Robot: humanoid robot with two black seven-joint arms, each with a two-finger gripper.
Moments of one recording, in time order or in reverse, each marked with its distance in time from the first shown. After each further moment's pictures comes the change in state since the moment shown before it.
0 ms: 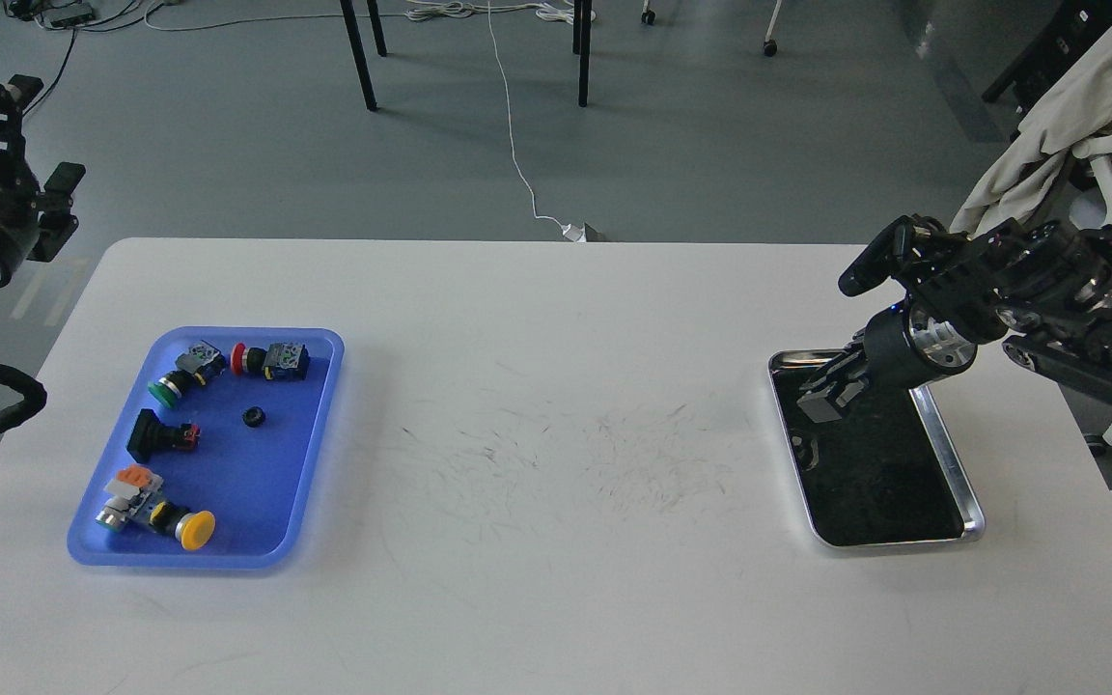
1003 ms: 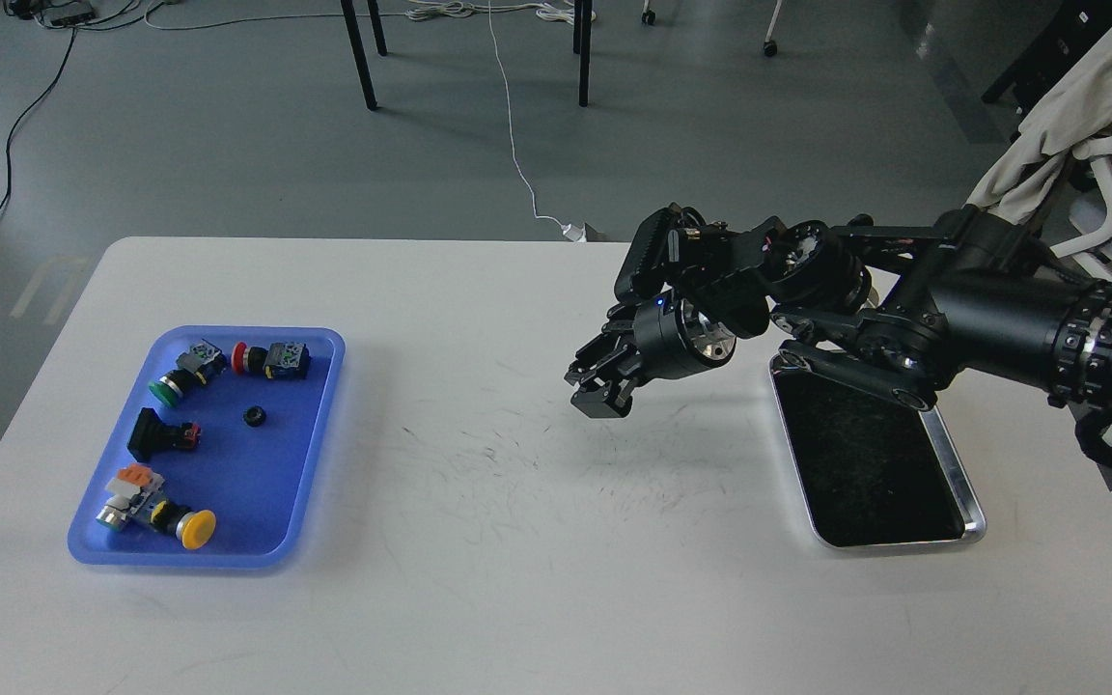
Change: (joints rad) left arm -0.003 0.242 -0.011 -0.040 0.000 -0.071 0.000; right arm 0.028 0.376 0.037 -0.062 0.029 -0.305 0.000
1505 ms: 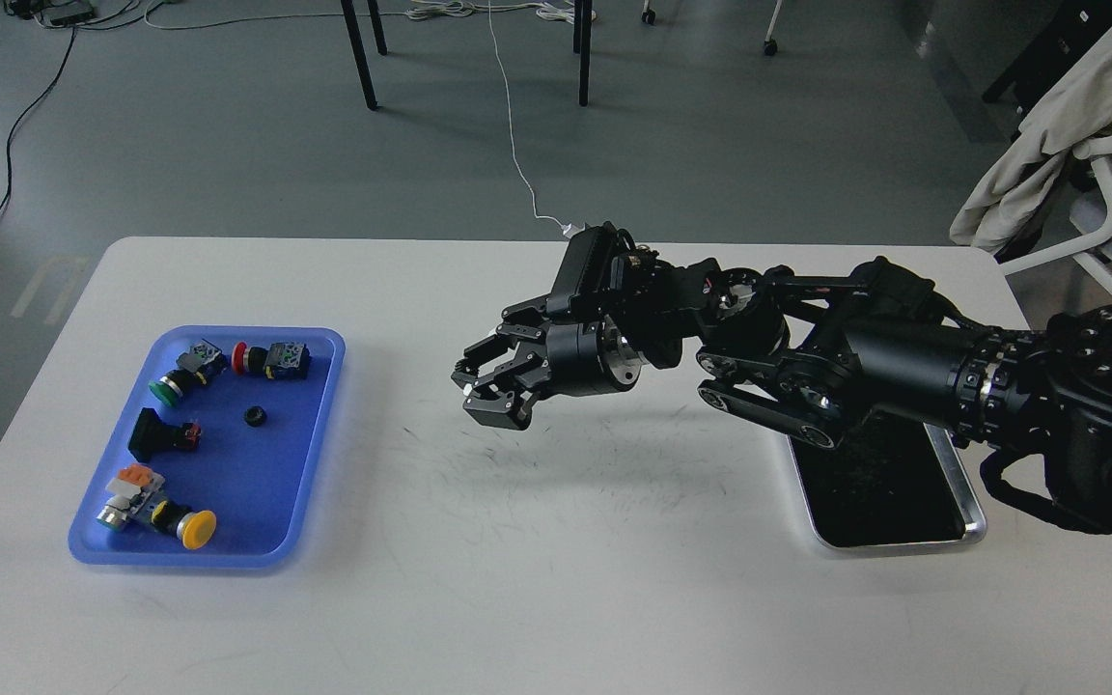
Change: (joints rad) left arm 0.001 0.047 0.000 -0.026 0.000 -0.005 0.000; right arm -0.095 0.149 0.049 -0.126 0.054 -0.242 0.000
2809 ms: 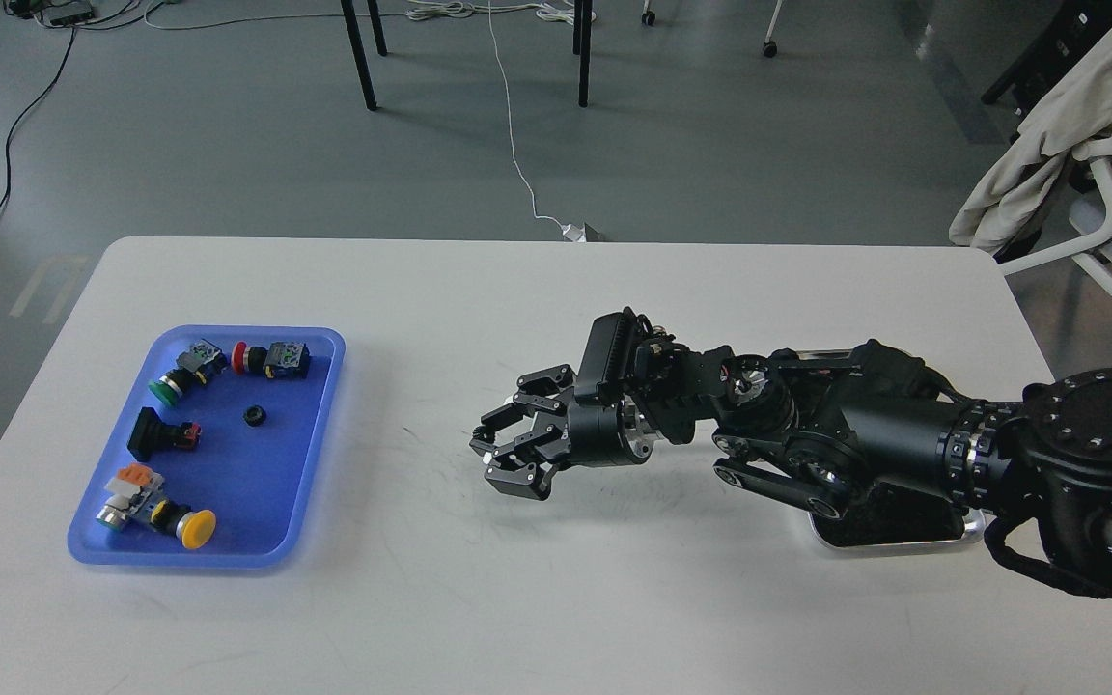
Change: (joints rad) left arm 0.000 0.130 0.002 -0.054 -0.006 -0.051 0.000; right arm -0.142 0.002 -0.081 0.015 -0.033 -0.123 0.000
